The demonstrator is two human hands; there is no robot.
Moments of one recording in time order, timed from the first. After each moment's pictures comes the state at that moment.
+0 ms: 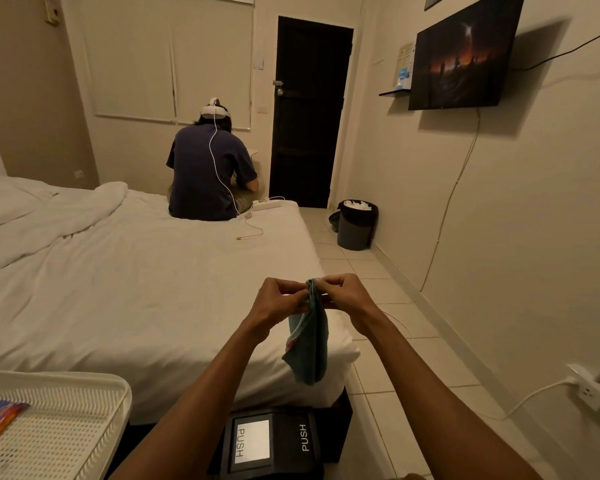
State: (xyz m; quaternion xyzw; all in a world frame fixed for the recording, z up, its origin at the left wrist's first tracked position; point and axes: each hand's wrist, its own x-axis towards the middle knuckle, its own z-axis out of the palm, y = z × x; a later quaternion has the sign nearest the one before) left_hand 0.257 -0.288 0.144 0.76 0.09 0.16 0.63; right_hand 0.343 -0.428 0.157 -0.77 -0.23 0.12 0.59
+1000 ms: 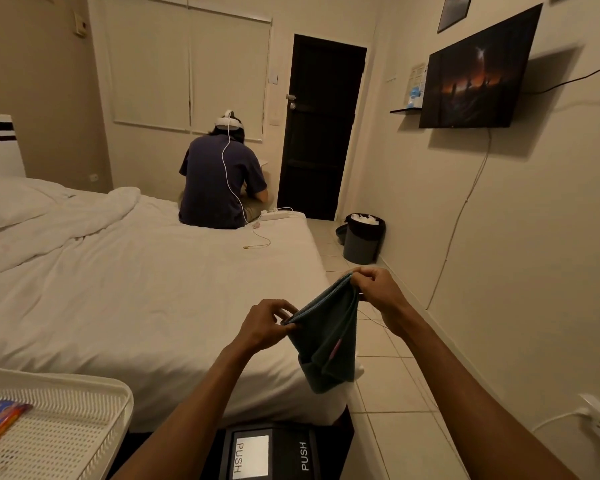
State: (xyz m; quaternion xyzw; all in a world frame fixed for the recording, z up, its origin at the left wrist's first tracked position) left_hand 0.265 -0.244 0.107 0.90 0.09 0.17 0.40; right_hand 0.362 -0.454 0.195 -0.77 -0.27 0.06 0.57
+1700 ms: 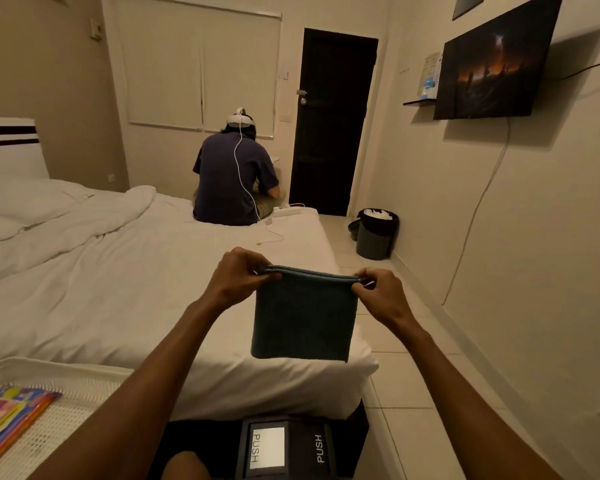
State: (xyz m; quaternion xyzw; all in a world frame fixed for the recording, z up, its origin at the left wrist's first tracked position) left_hand 0.223 -0.182 0.183 0.90 0.02 0.30 0.33; right_hand 0.350 -0.441 0.176 -0.84 -0.32 -0.09 0.44
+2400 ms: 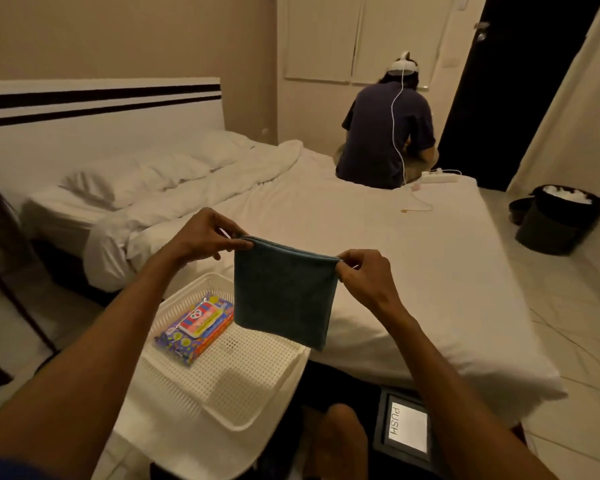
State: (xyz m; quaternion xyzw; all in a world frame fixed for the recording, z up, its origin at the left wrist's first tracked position) left_hand -0.035 0.033 0.175 0.87 0.28 0.22 0.33; right_hand 0.184 -0.175 0.127 -0.74 -0.47 0.06 0.47
